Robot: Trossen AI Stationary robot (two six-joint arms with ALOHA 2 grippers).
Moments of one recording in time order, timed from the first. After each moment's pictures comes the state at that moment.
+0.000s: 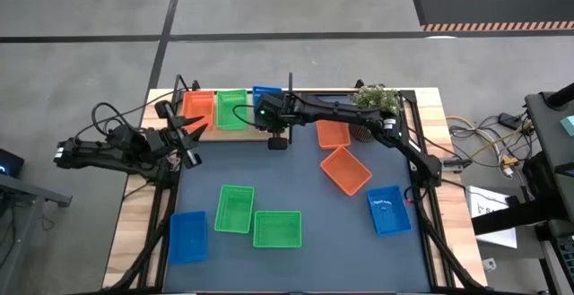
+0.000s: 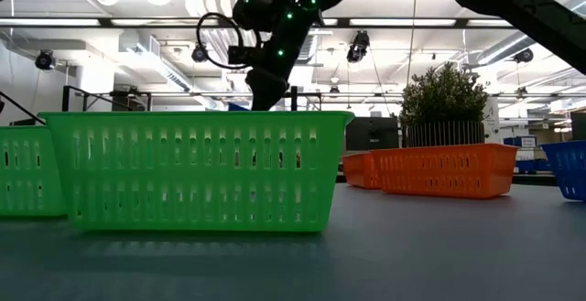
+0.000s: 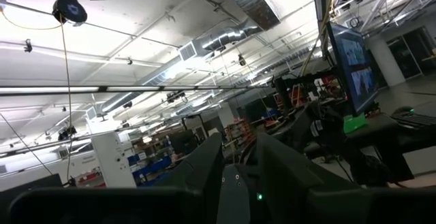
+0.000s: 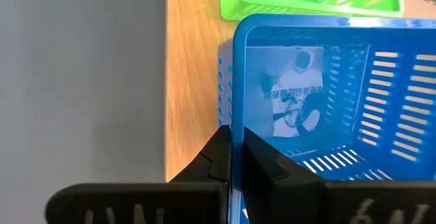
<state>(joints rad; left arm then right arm) -0.09 0.40 0.39 0.46 -0.37 0.61 -0.25 2.32 2.19 -0.89 0.16 -0.39</state>
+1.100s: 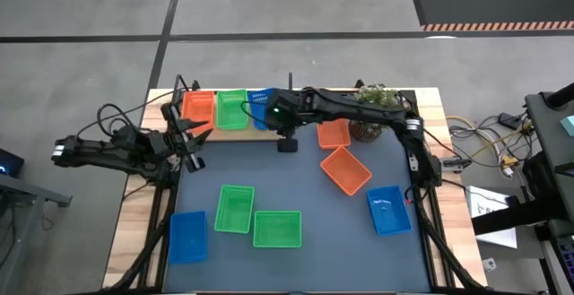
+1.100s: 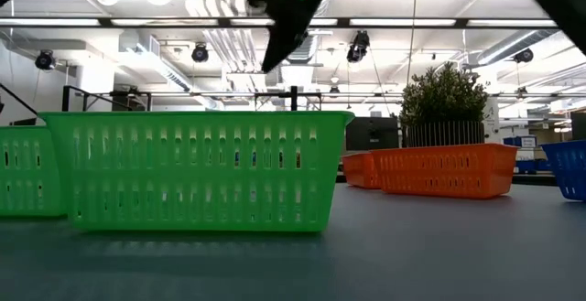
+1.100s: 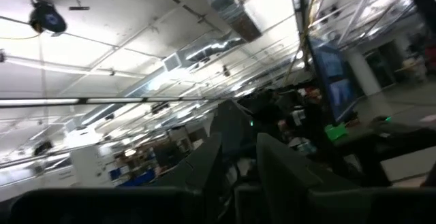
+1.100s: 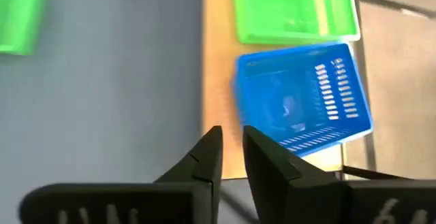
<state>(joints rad) -0.09 0.49 0.39 0.55 -0.28 0.59 -0.17 2.08 2.12 -0.99 0.09 -0.33</state>
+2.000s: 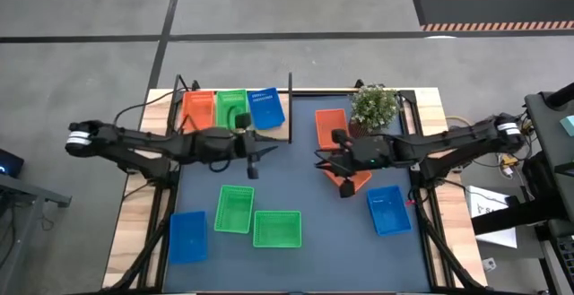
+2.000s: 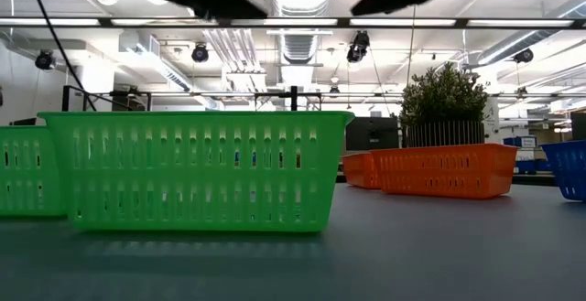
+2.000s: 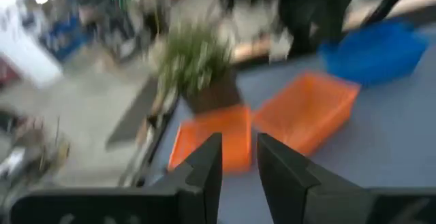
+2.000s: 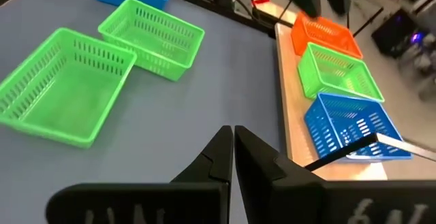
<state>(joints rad) 0.01 1.16 0.78 0.15 -0.29 0.32 0.12 1.22 0.90 -0.18 0.13 -0.32</state>
